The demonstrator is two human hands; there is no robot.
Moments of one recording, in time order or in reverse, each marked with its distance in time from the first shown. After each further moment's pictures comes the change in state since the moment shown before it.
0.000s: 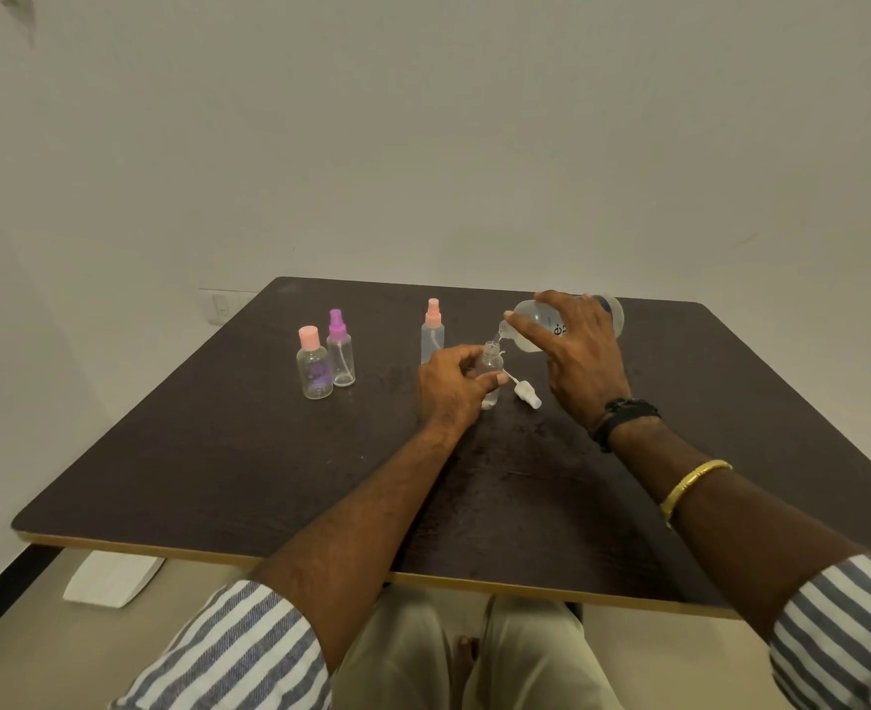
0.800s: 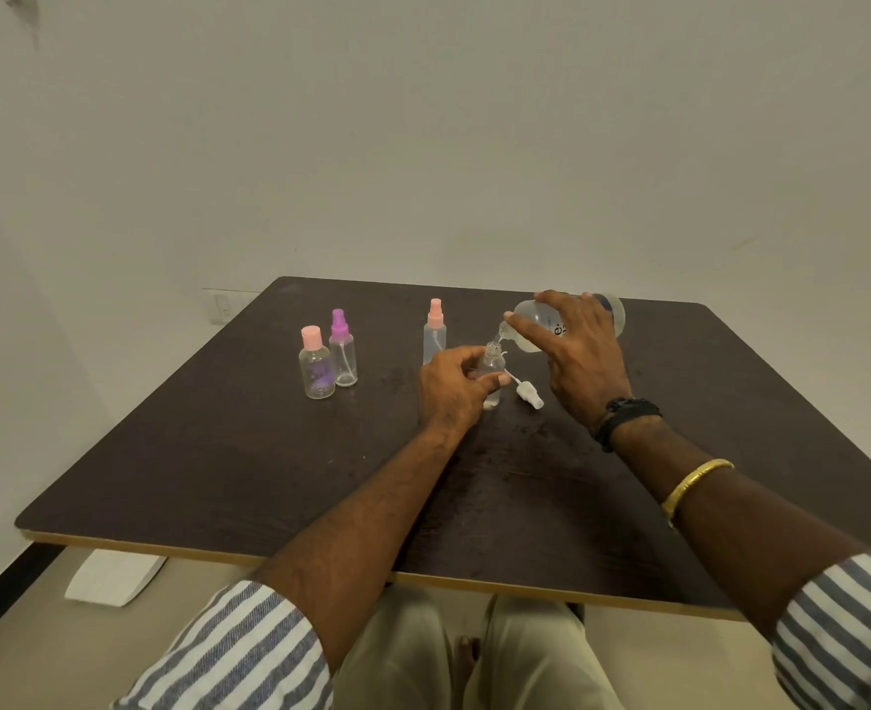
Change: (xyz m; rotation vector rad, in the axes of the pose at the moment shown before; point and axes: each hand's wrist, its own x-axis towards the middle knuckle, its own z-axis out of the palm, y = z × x) left_hand -0.002 -0.001 -0.004 -0.006 -0.012 -0.002; right_hand 0.001 -0.005 0.000 -0.013 0.003 -0.023
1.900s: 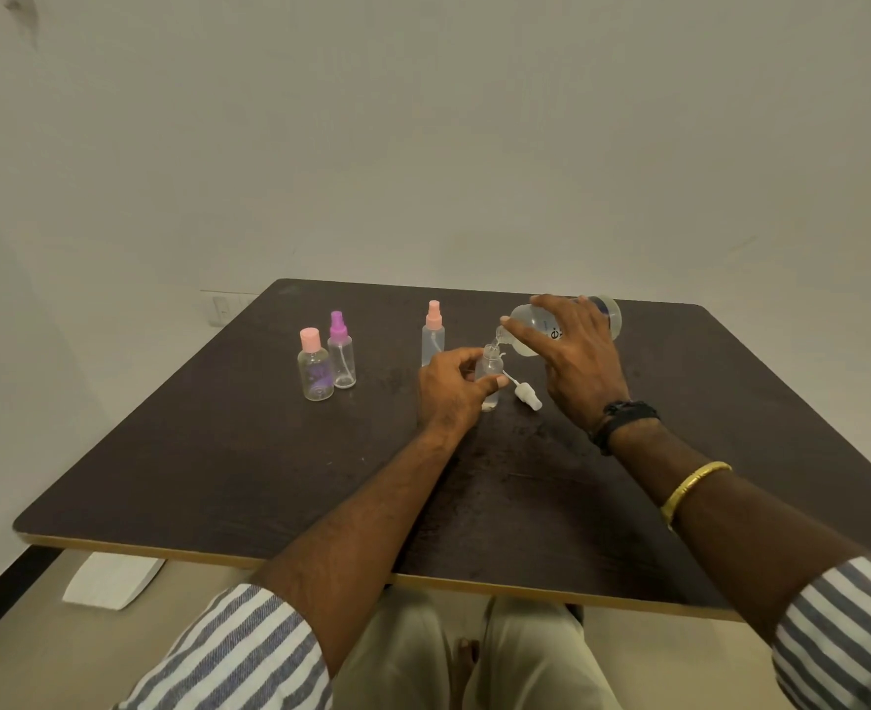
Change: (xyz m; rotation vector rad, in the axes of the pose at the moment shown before) left_hand 0.002 -0.005 0.002 0.012 0.010 -0.009; right_hand -0.001 0.001 0.000 -0.010 -0.018 -0.013
